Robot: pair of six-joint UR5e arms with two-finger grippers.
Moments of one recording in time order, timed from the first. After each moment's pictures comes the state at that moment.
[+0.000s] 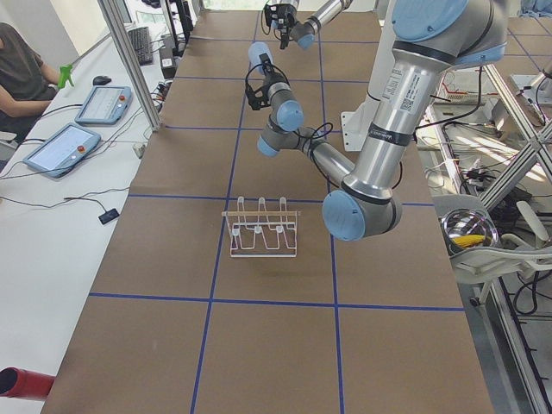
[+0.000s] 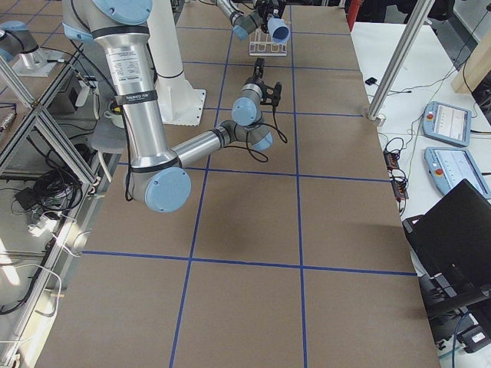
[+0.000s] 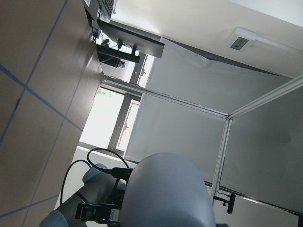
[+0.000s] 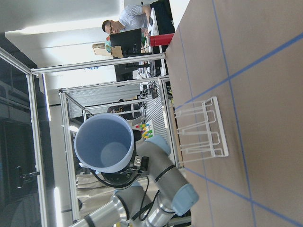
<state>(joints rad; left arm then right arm) -0.73 -1.94 -1.69 -3.31 -1.79 -2.22 0.80 -1.34 1.67 0.28 2.04 2.02</state>
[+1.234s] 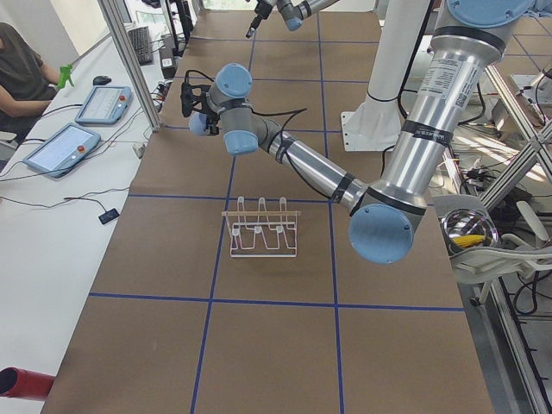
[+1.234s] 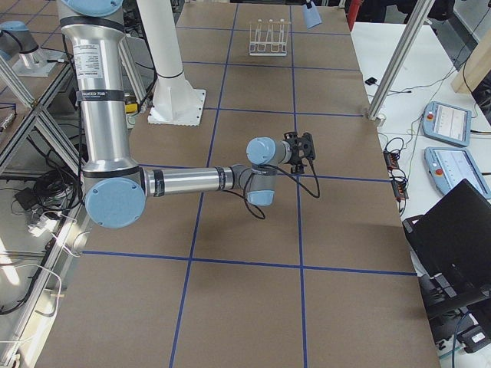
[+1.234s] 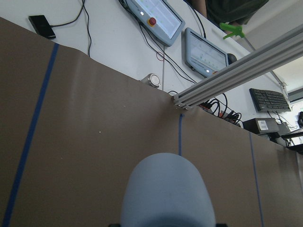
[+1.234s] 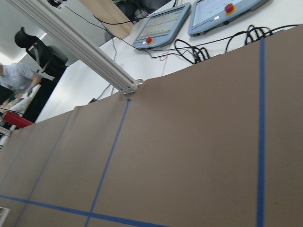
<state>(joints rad) -1.23 -1.90 -1.79 -2.27 -2.31 -1.28 1.10 -1.50 1.50 -0.18 2.07 1.10</state>
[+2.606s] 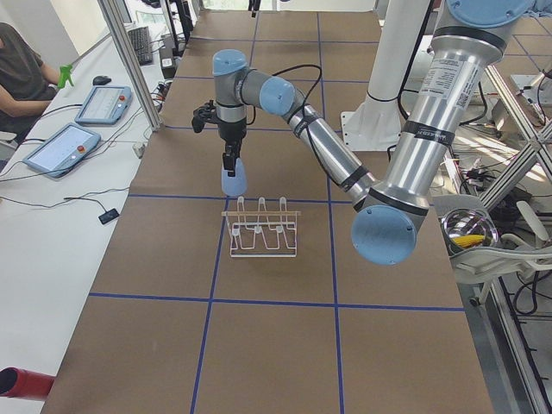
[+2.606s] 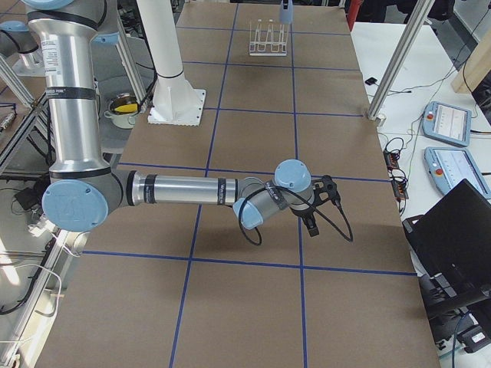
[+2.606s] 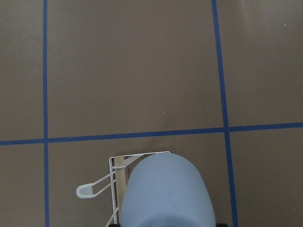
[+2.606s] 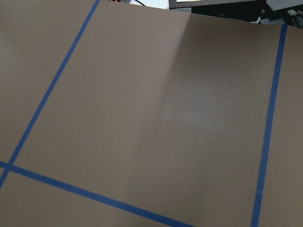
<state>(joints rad) -1.20 -1.89 -2.04 -1.13 -2.16 -0.44 1.44 -1.53 1.50 -0.94 2.37 0.21</state>
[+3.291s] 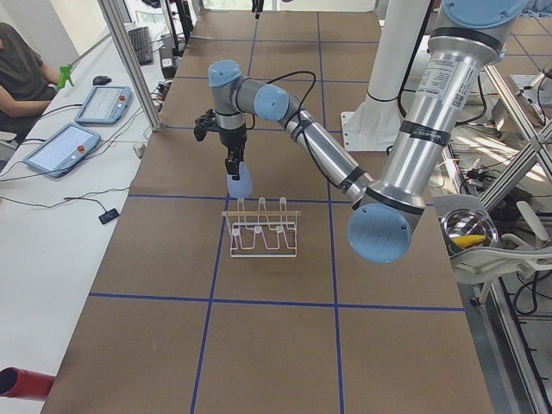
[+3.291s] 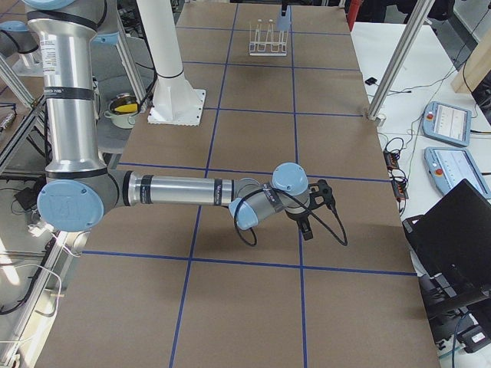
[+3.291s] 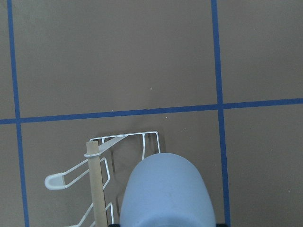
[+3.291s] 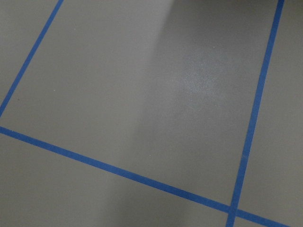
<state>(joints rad) -1.17 -1.90 -1.99 -1.14 -2.20 -0.43 1.44 -1.55 1.52 -0.99 2.37 0.19</state>
